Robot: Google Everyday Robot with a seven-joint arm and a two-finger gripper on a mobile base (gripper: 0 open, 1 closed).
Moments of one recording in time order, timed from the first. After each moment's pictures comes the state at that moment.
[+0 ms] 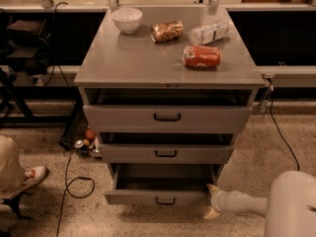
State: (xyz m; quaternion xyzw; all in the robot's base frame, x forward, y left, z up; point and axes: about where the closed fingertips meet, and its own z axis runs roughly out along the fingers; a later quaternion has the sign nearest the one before) arm 0.550 -0.250 0.178 -0.63 0.73 -0.03 0.27
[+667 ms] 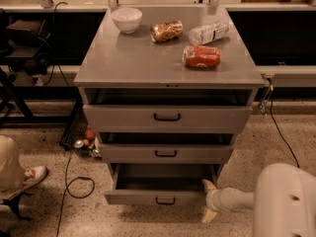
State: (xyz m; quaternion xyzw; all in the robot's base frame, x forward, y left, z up) arm 0.549 -0.233 0.167 -0.66 0.71 -0.02 0.25
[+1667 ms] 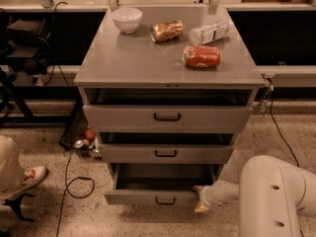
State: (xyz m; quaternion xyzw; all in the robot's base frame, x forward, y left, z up) arm 0.560 -0.202 0.159 -0.70 0.68 0.01 0.22
